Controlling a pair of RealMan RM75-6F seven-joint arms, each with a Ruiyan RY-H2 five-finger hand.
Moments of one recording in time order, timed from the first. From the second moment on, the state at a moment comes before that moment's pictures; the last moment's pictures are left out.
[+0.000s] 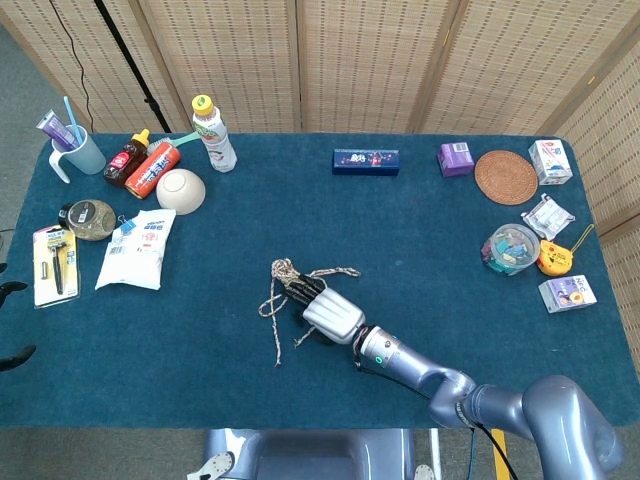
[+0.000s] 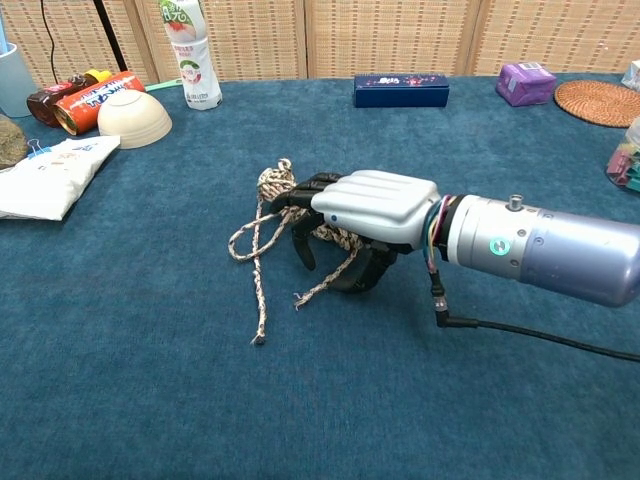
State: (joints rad) left arm -0.07 -0.79 -0.05 -2.01 1.40 1.48 0.17; right arm 0.91 -1.80 0.04 -1.08 -1.66 0.92 0.12
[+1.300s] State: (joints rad) left arm -0.07 -0.80 -0.05 -1.99 1.42 1.48 0.13; right arm 0.92 -1.74 0.08 -1.07 -1.56 0.88 -0.08
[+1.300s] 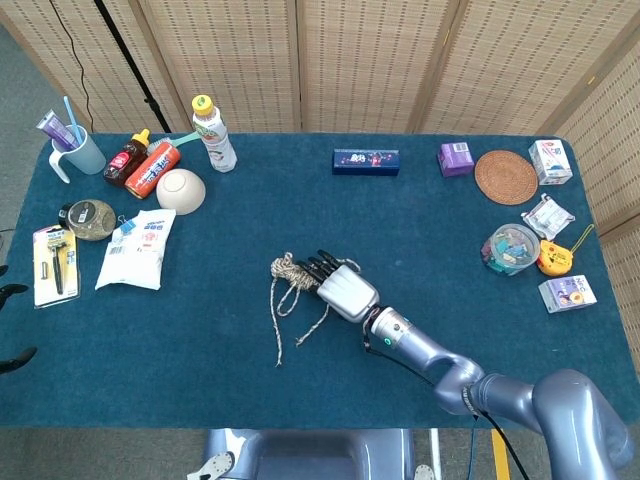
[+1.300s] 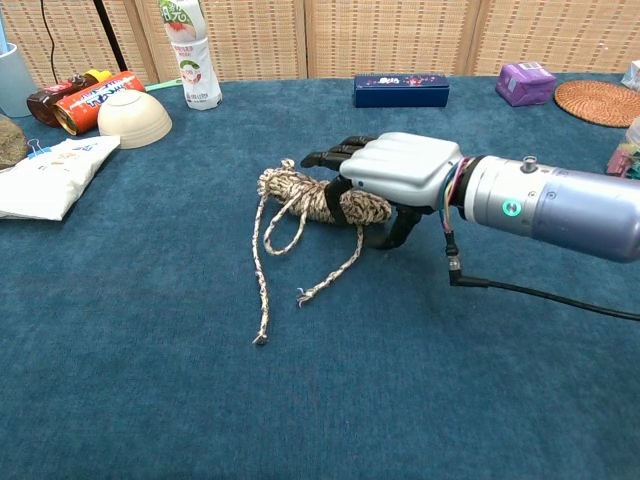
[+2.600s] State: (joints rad) left arm -0.06 -0.80 -0.04 -1.97 1.43 1.47 0.10; right arm 0.90 -1.69 0.05 -1.24 -1.55 0.86 -0.15
